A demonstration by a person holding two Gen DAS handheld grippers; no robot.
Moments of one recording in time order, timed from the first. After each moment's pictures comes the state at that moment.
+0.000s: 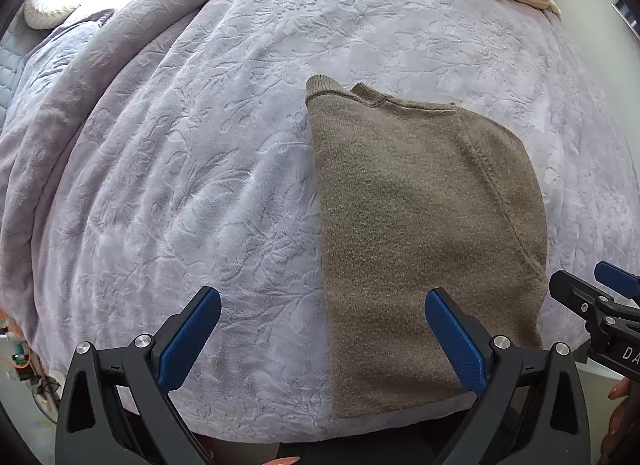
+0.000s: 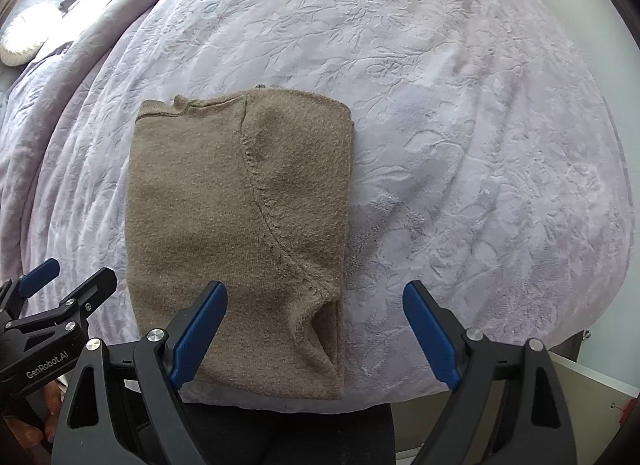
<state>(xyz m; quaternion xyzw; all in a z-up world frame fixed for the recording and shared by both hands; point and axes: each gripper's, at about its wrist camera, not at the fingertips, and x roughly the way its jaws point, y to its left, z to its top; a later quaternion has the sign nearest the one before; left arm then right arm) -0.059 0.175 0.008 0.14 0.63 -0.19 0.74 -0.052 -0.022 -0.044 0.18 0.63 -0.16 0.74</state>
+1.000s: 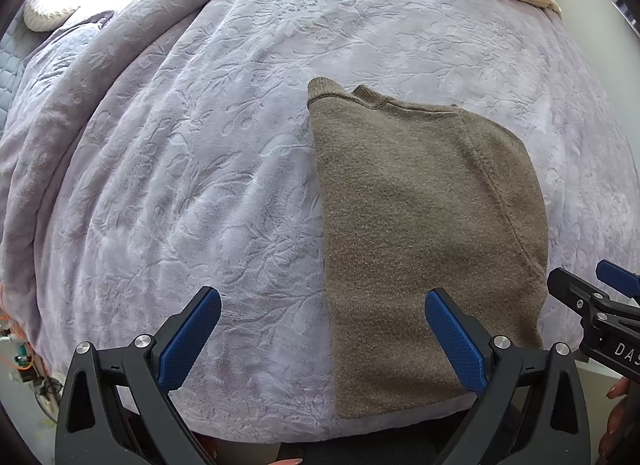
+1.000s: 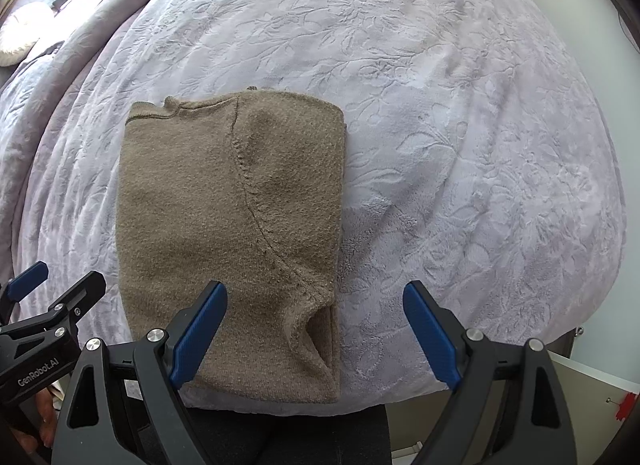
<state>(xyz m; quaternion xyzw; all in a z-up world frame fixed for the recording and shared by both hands) -0.057 0.175 0.009 0.15 0.63 -0.19 0.74 -0.046 -0.021 -0.044 0.17 0.63 -0.18 0.73</state>
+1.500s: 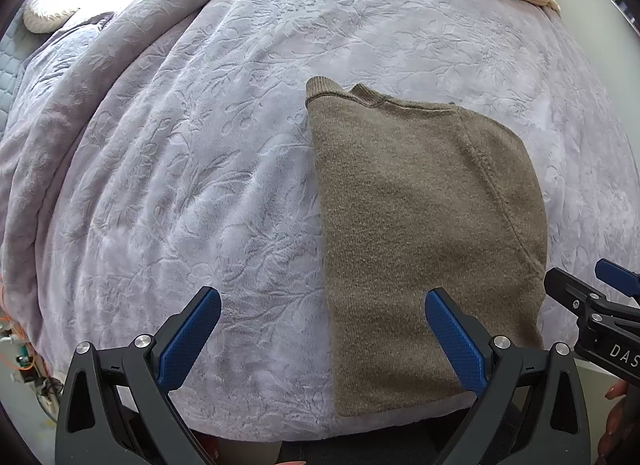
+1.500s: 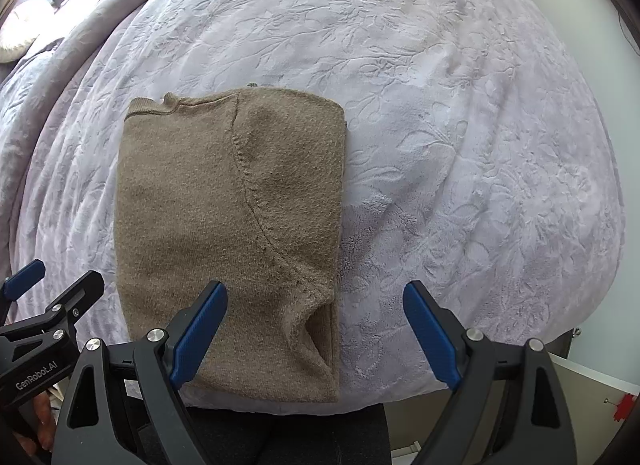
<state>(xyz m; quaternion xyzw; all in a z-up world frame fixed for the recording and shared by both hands) -0.060 0.174 0.010 0.15 0.63 -0.19 0.74 -0.047 -0.019 -0.046 0.17 0.64 -0.18 0.73</state>
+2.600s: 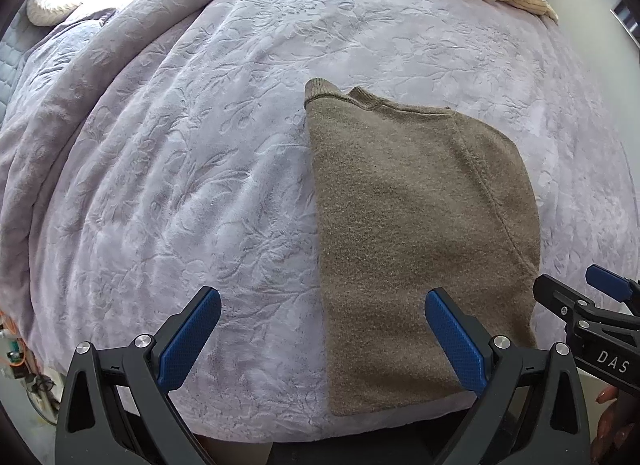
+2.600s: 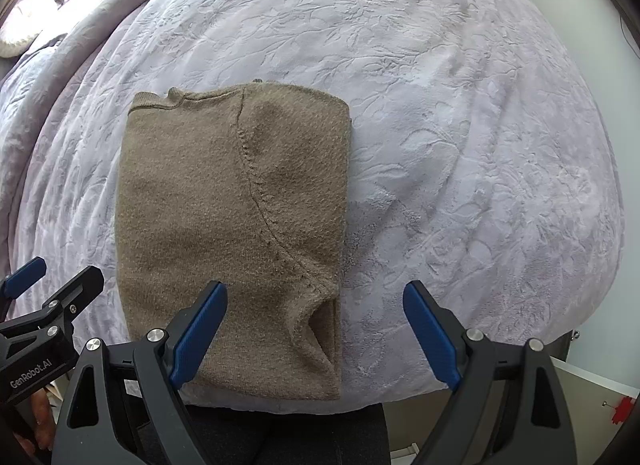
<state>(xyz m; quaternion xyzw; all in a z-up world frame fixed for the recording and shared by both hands) -0.063 0.177 0.011 0.13 0.63 -0.20 0.74 -0.047 -0.016 -0.046 0.16 0.64 -0.18 0.73</state>
